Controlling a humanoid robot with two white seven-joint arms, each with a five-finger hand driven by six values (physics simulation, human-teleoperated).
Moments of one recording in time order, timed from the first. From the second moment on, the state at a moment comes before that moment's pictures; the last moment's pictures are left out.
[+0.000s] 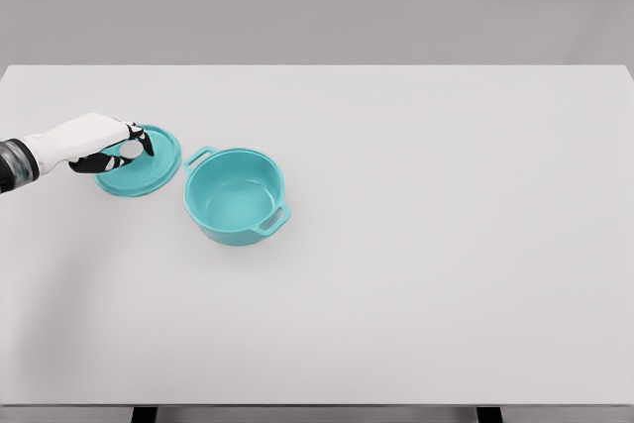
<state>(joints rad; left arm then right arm) -0.57 0.62 -0.34 -1.00 -0.63 -0.61 -0.43 0.01 0.00 -0.30 0.05 0.25 -0.01 0.09</state>
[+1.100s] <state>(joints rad) -0.52 0.75 -0.34 -1.25 -0.56 -0.61 -0.43 0.01 0.00 -0.30 0.05 0.25 -0.01 0.09</state>
